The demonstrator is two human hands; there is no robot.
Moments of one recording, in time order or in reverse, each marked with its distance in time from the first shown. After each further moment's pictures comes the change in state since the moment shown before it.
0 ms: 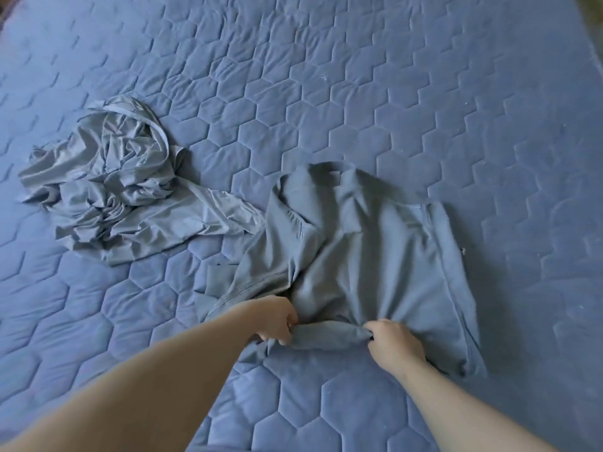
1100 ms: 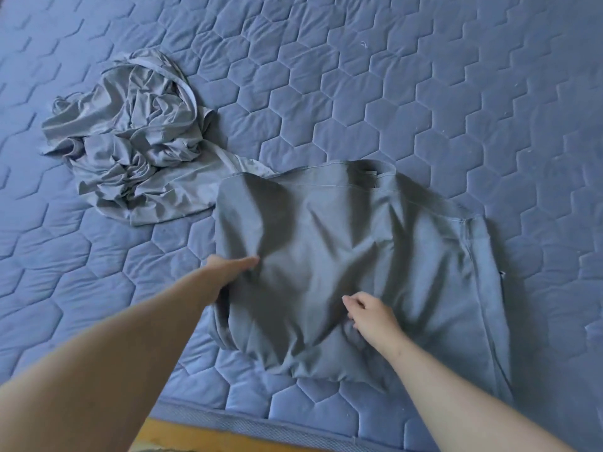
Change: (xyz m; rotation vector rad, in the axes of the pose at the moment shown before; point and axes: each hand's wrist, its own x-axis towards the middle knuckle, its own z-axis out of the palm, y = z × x) left_hand -0.019 -0.108 0.029 -1.346 0.588 -0.524; right_hand 0.004 -0.053 0.039 0.649 0.026 0.037
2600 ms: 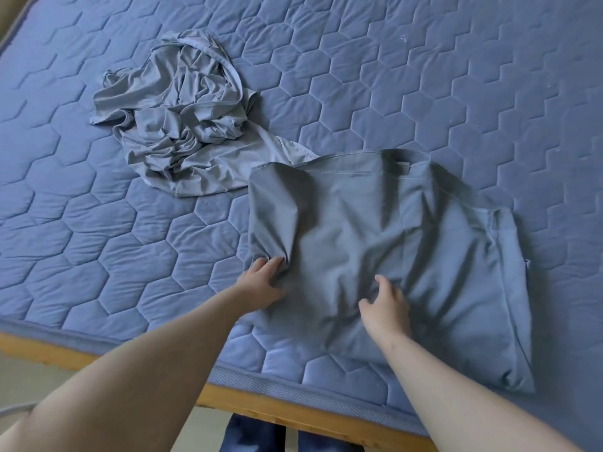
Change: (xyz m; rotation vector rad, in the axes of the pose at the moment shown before) left_hand -0.029 -0.067 -0.024 0.822 -0.216 0.438; right_hand -0.047 -0.025 0.053 -0.295 0.209 0.089
